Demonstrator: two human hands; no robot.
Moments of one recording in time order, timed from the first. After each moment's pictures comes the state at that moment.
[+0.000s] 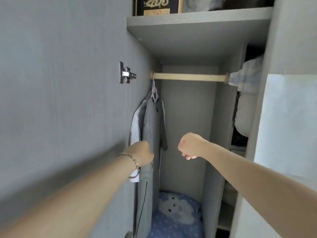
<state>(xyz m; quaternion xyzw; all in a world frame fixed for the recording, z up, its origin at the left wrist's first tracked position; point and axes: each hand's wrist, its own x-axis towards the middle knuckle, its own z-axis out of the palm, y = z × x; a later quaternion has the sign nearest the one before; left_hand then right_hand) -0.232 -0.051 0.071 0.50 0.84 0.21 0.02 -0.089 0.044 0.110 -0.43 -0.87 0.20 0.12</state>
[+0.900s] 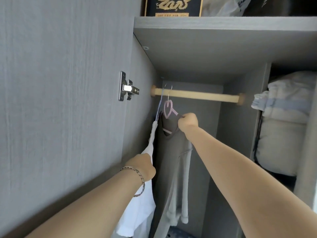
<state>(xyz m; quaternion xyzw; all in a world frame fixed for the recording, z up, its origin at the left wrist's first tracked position) -0.299 0.027 0.104 0.50 0.84 0.21 0.03 -0.221 0.172 0.194 -0.44 -0.71 0.28 0.47</state>
